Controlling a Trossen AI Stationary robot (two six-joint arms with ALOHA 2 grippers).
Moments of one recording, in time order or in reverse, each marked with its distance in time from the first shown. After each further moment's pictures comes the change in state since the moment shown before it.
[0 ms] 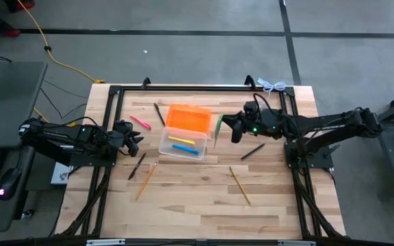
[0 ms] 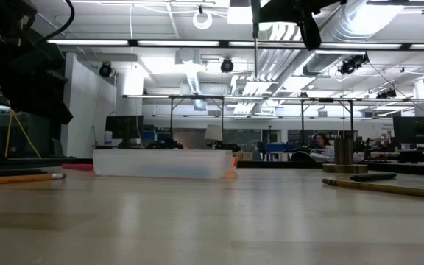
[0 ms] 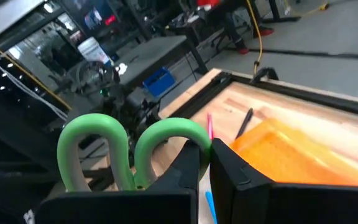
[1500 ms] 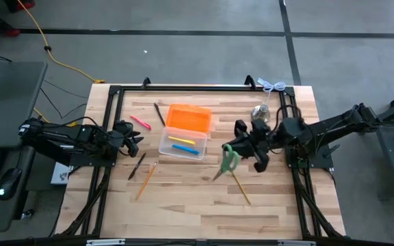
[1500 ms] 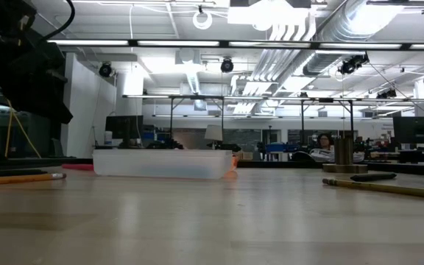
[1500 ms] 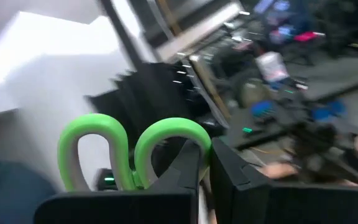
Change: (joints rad) left arm 0.000 0.000 0.001 0.002 -0.002 0.032; right arm 0.219 -0.001 0.000 0.415 -0.367 -0.142
